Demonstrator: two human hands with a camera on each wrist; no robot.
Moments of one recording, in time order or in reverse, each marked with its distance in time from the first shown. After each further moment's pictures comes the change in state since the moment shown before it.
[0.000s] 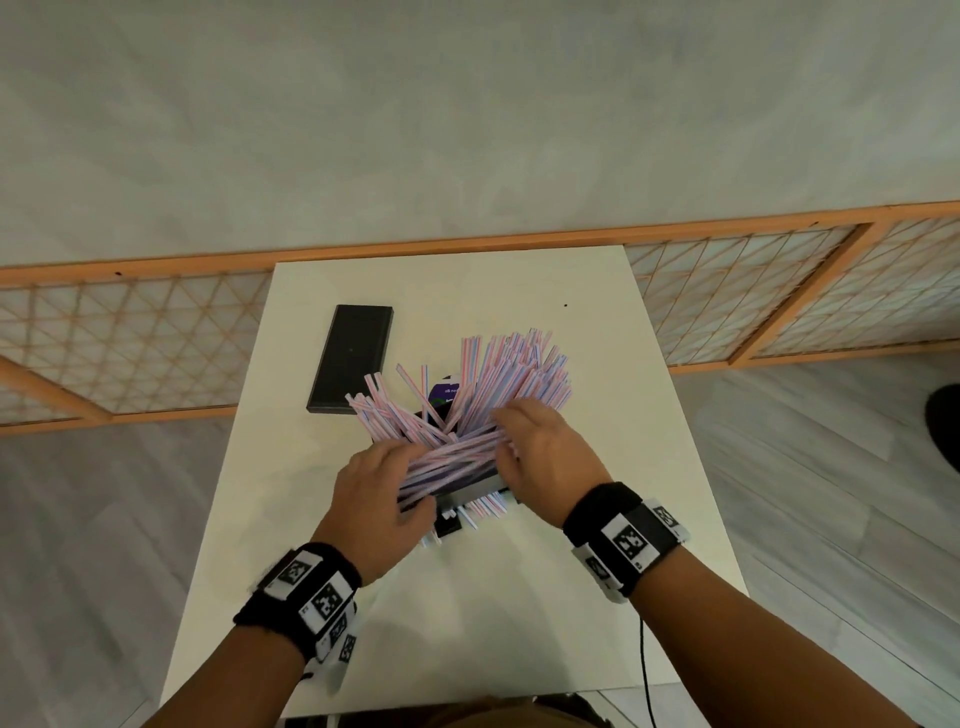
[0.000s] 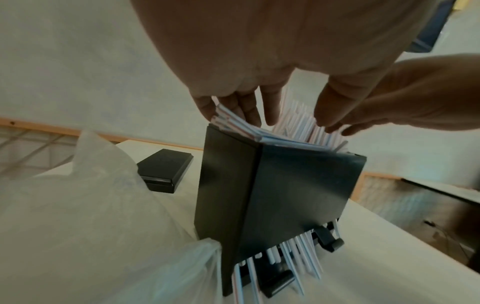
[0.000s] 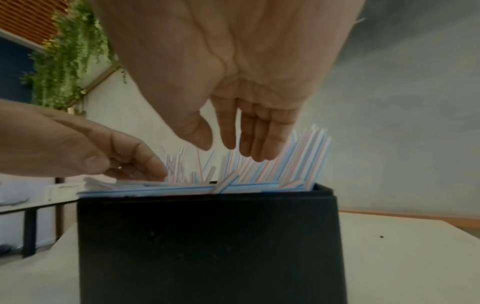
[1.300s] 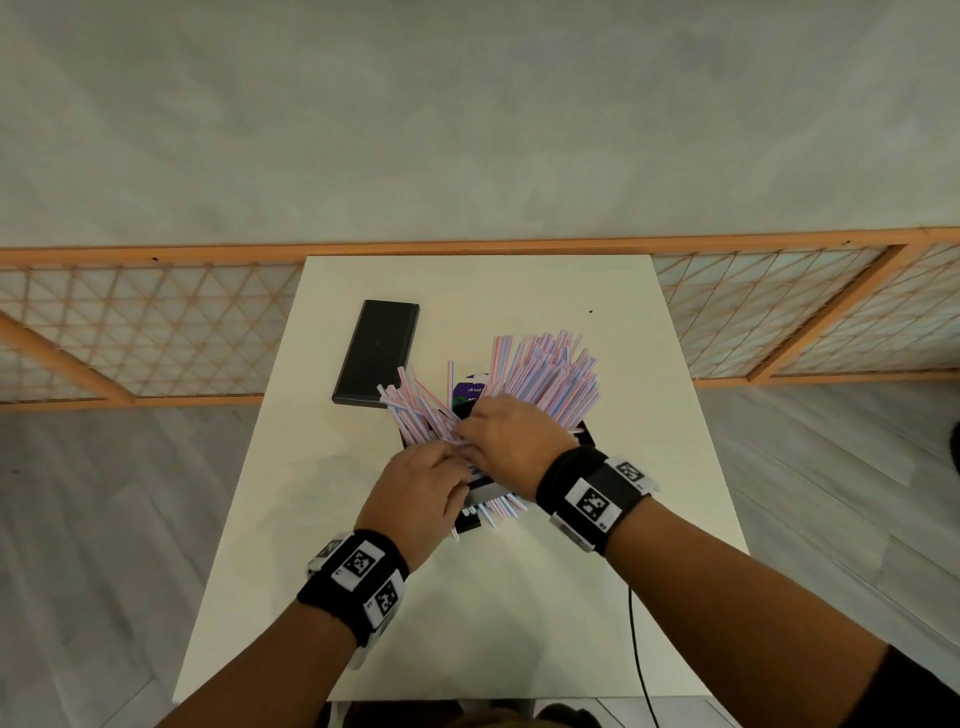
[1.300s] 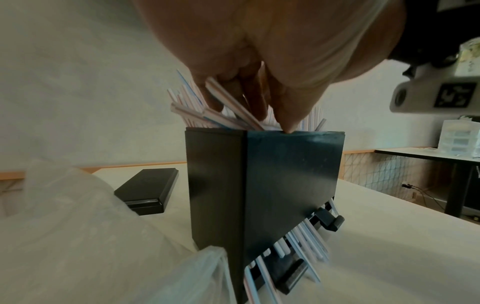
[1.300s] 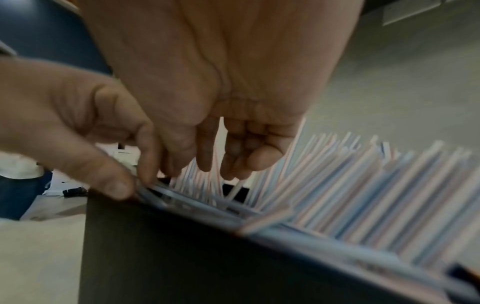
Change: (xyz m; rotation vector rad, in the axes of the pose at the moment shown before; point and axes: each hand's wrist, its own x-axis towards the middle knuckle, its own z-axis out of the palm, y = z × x) left_hand 0.008 0.005 0.016 0.129 0.120 0.241; right_hand 0.053 -0.035 0.019 -0.276 -0.371 -0.236
